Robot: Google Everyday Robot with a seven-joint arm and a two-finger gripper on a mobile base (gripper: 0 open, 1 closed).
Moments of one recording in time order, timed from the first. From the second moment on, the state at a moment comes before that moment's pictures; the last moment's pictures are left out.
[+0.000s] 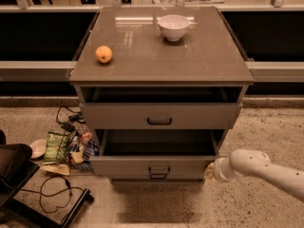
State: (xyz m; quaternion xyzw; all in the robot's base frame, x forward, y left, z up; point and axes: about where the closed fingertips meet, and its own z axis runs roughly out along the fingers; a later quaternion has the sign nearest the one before) arm 0.538 -0.259 0.364 -0.67 0.71 0.03 0.21
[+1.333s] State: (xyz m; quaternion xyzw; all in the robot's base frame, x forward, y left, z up) arm 0.619 -0.294 0.366 -0.66 0.71 0.03 0.23
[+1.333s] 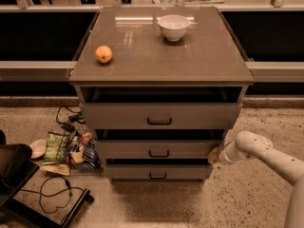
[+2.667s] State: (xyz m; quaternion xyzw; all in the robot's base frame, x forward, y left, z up) arm 0.562 -0.338 0.416 -0.65 0.72 -0.03 0.24
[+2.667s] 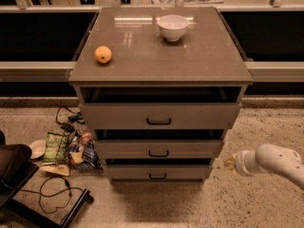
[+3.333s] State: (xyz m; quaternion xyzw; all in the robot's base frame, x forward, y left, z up) arm 0.457 -0.396 0.520 -0.64 0.73 -0.14 0.17
